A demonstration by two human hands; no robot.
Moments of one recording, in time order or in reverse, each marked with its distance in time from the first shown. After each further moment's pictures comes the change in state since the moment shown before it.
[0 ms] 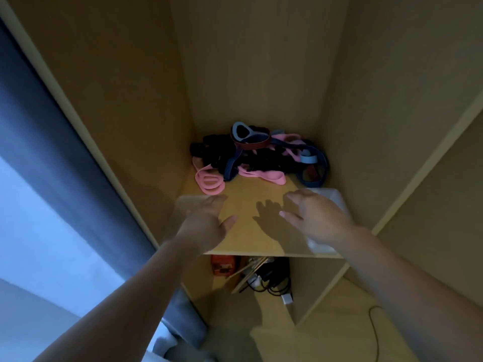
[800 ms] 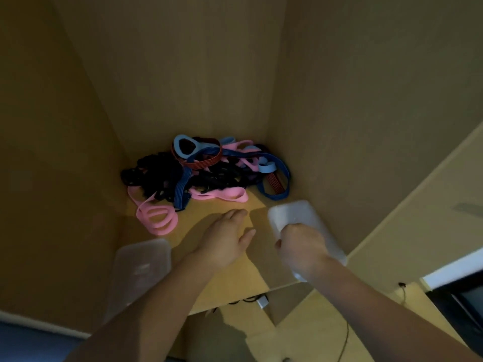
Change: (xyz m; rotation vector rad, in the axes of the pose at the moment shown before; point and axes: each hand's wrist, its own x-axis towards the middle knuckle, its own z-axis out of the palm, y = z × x) left_hand 0.112 0.054 0.063 -0.146 -0.216 0.361; right_hand 0.030 0.016 0.034 -0.126 -0.120 0.528
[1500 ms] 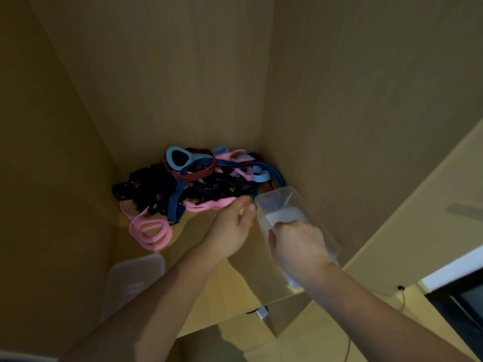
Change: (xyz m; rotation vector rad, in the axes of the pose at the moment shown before) left_hand 0.032 0.019 -0.016 -0.521 0.124 0.013; right_hand -0.009 -0.010 -0.026 -0.069 0.384 -0.164
